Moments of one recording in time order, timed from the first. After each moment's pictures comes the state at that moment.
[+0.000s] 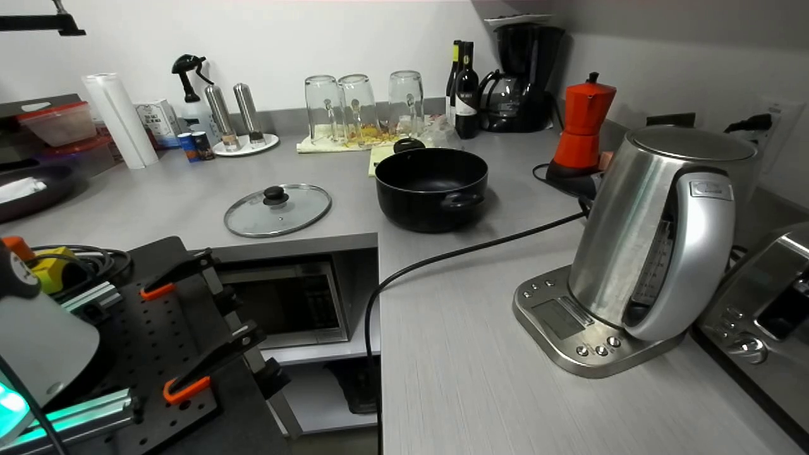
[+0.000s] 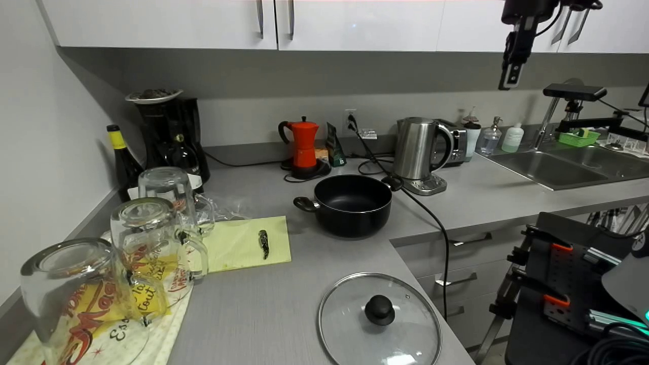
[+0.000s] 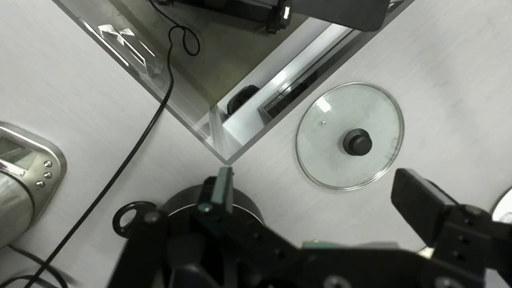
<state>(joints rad) 0.08 -0.68 -0.07 -2.49 0.09 1.77 -0.20</state>
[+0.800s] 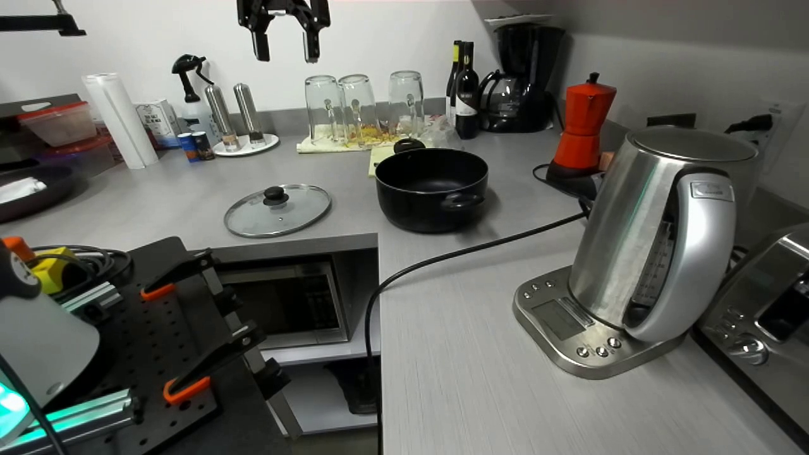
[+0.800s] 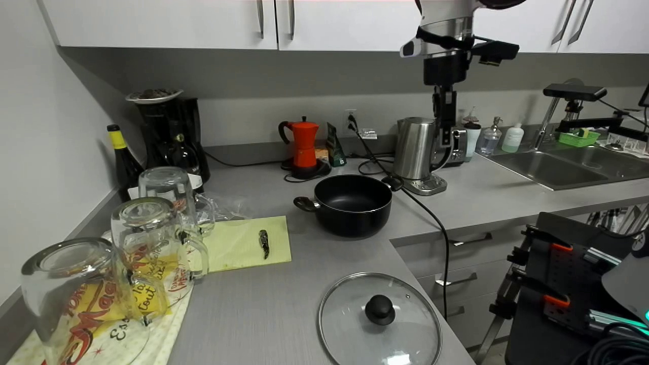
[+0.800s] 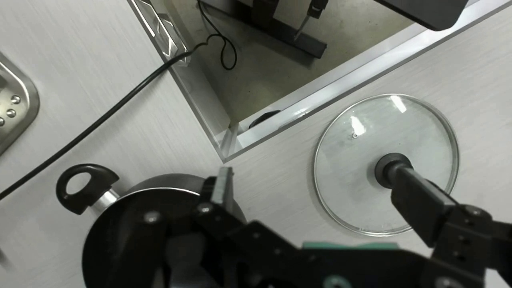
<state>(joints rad) 0.13 -0.23 0.10 -2.35 -0.01 1.97 -0.20</state>
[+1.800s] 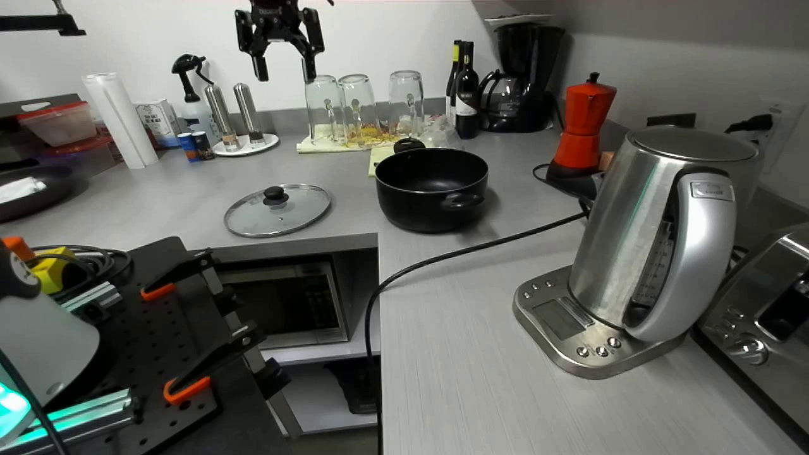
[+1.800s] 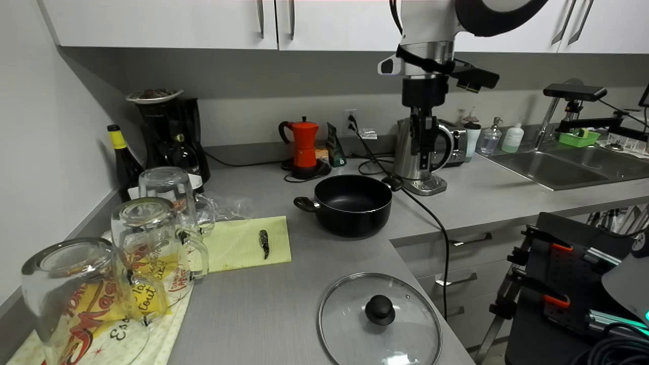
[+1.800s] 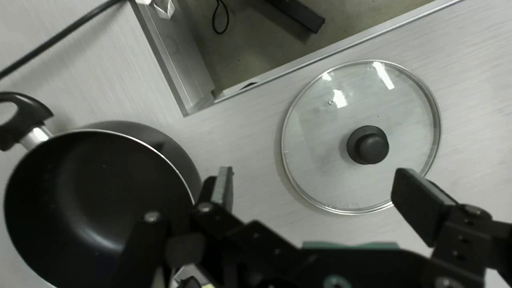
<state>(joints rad) 0.19 -0.13 0.16 -2.35 0.01 2.15 -0.21</state>
